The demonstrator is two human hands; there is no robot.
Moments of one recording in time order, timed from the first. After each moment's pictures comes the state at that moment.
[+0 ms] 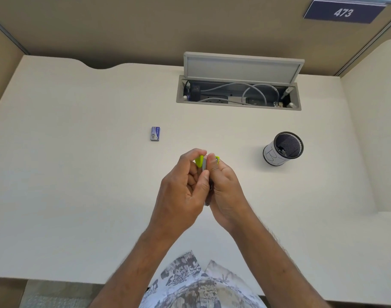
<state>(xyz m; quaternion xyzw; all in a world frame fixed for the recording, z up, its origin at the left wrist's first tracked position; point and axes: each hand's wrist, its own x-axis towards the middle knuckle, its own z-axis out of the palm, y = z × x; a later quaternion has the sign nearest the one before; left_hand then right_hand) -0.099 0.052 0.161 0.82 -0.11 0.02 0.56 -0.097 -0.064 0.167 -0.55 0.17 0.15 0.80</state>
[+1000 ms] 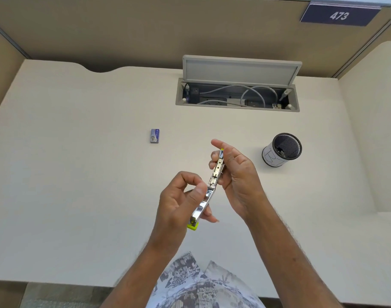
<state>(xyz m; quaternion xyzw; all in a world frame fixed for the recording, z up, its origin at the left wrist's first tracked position) -0.125 0.055 0.170 0.60 0.01 -0.16 0.78 -0.077 -0.101 0.158 -0.48 0.18 0.08 0.85</state>
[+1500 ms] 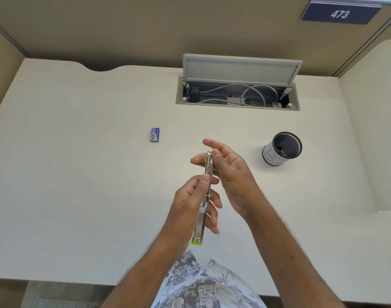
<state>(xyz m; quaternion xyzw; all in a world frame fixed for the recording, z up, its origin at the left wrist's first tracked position) -0.120 0.040 0.161 0.55 0.10 -0.28 0.78 -0.080 -0.096 0.164 -0.57 0.11 0.13 0.80</state>
